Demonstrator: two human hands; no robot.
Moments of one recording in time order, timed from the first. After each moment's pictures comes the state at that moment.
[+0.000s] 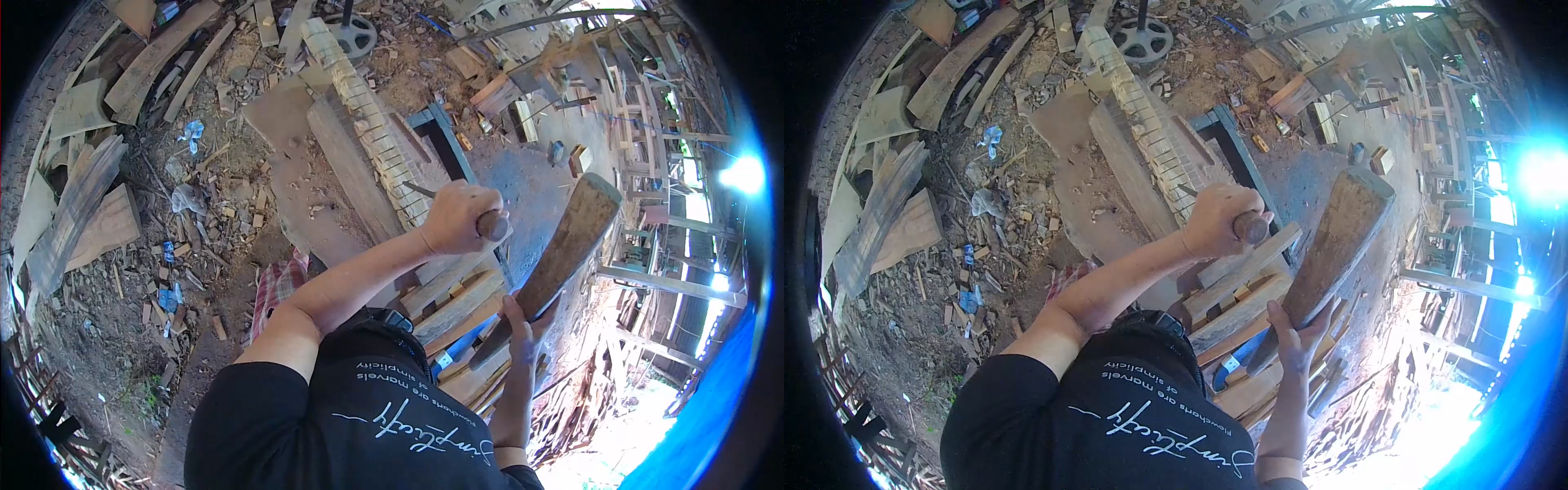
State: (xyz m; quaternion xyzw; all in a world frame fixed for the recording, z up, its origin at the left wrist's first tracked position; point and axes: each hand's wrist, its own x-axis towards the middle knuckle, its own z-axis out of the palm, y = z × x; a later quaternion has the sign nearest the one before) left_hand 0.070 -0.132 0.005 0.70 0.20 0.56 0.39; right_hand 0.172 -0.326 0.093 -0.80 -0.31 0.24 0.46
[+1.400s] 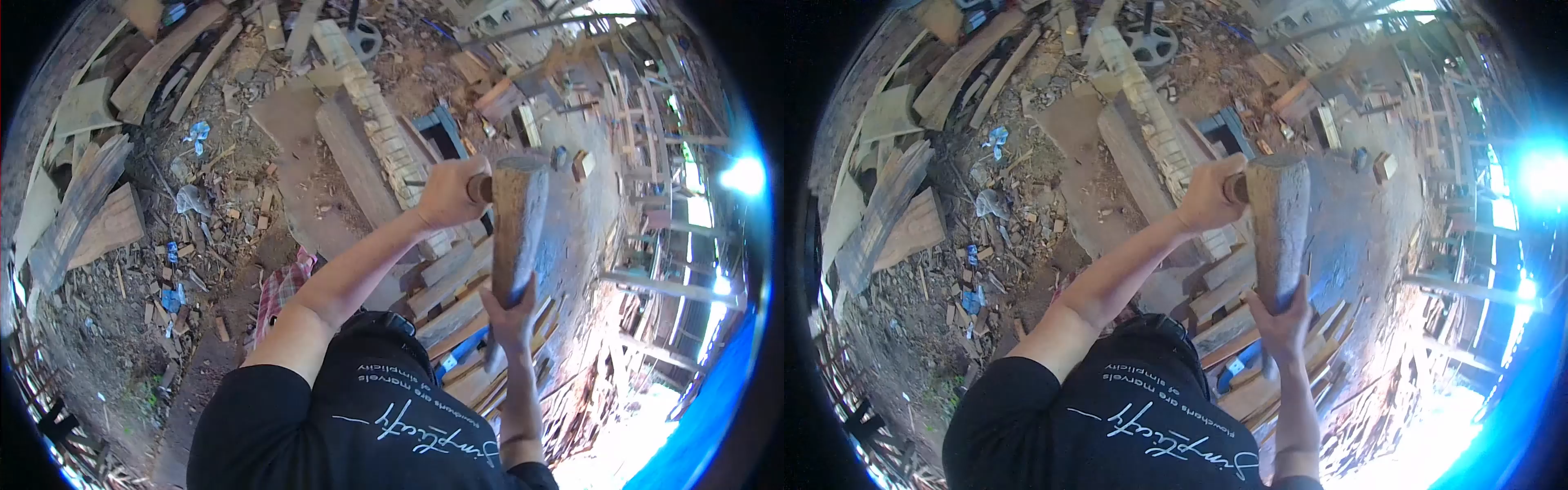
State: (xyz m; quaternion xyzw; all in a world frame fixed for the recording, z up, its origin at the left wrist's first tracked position) left_hand 0.060 -0.105 0.004 0.65 0.27 0.54 0.46; right_hand 0.153 -0.302 0.087 -0.85 -0.41 0.19 0.25
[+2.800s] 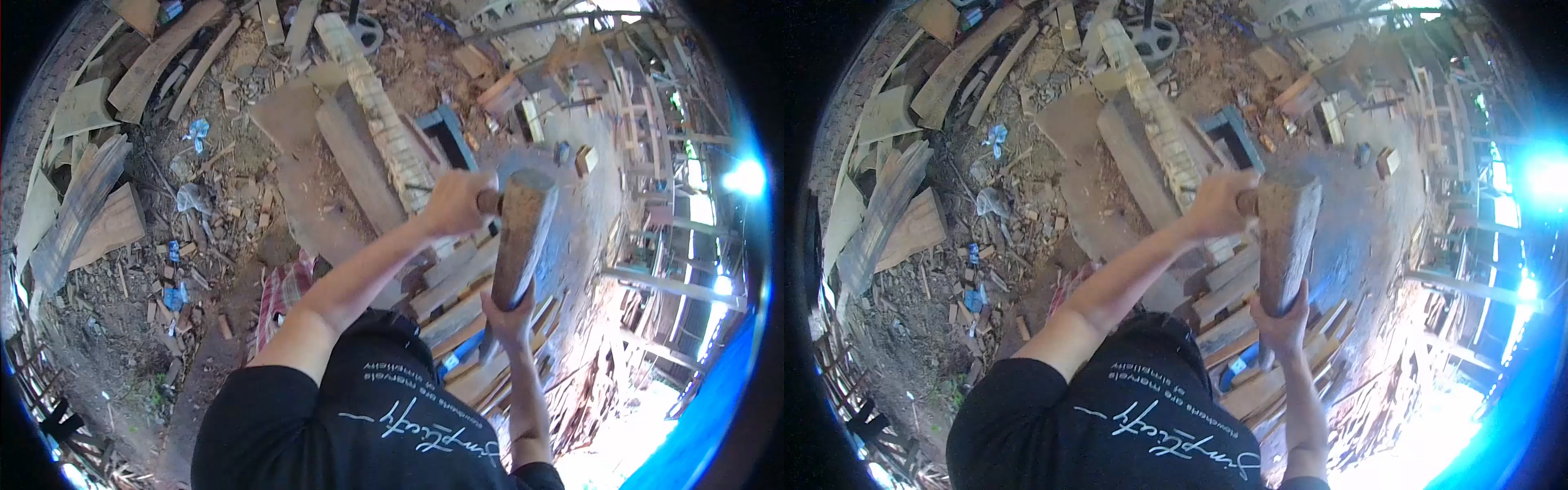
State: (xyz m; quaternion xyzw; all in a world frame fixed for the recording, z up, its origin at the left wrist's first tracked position) left_hand 0.069 -0.101 -0.009 0.68 0.28 0.49 0.46; right_hand 0.166 -0.304 0.069 -0.84 -0.40 0.24 0.29
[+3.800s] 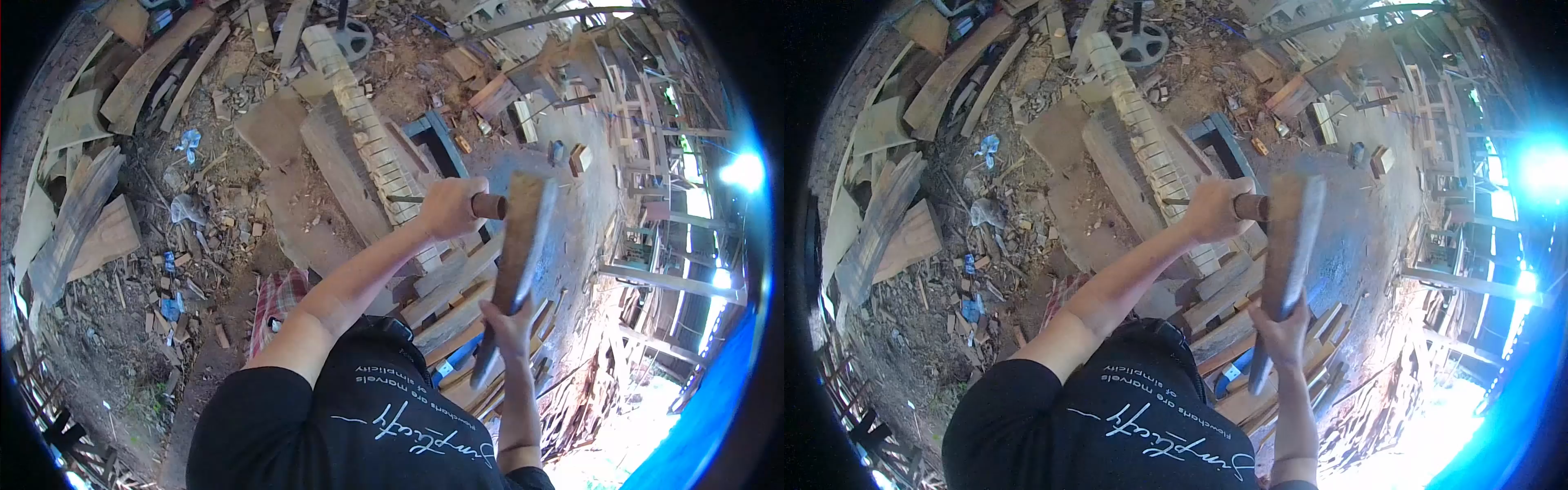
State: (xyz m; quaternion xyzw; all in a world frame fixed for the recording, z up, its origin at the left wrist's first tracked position) left_hand 0.092 -0.091 -0.021 0.74 0.30 0.40 0.45; right_hand 0.181 -0.287 0.075 -0.84 -0.31 0.30 0.35
